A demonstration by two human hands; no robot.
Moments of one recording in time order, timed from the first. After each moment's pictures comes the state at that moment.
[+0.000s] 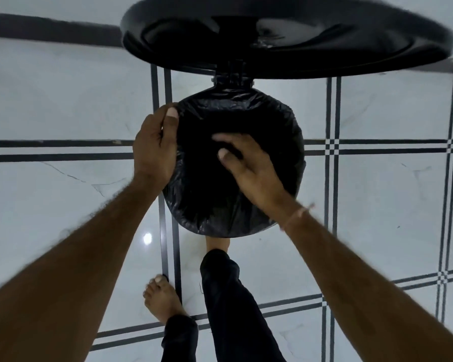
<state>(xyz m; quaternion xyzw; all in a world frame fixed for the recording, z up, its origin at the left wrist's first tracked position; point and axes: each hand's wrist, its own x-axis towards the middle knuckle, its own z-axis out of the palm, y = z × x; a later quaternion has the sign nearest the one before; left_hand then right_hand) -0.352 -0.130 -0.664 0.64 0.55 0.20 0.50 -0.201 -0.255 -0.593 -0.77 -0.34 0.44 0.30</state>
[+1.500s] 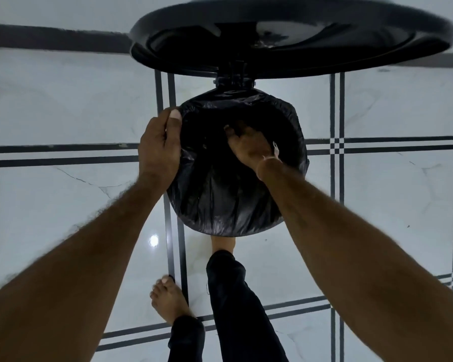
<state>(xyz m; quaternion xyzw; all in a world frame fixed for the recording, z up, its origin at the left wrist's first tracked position) -0.352 -0.131 -0.667 0.65 0.53 0.21 0.50 -0.170 -0.196 -0.653 -0.86 -0.26 0.44 0.03</state>
